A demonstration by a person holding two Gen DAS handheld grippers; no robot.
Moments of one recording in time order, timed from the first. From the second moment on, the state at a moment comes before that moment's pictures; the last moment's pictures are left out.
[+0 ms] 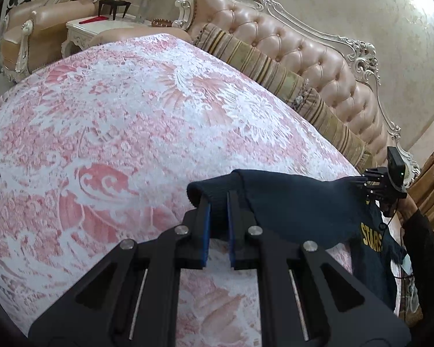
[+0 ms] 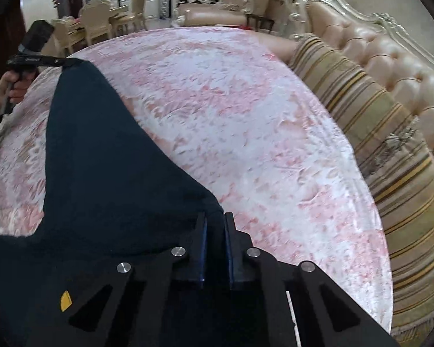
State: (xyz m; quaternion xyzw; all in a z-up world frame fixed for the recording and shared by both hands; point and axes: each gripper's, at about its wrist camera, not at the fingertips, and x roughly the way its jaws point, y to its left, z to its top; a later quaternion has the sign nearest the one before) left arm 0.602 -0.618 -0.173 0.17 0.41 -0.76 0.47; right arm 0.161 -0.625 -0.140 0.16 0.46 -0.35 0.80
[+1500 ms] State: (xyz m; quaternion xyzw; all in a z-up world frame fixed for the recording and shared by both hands) left arm 0.429 -0.344 -0.216 0.23 0.43 -0.82 0.28; right arm 0.052 -0.136 -0.134 0.38 0.22 -0.70 0.57
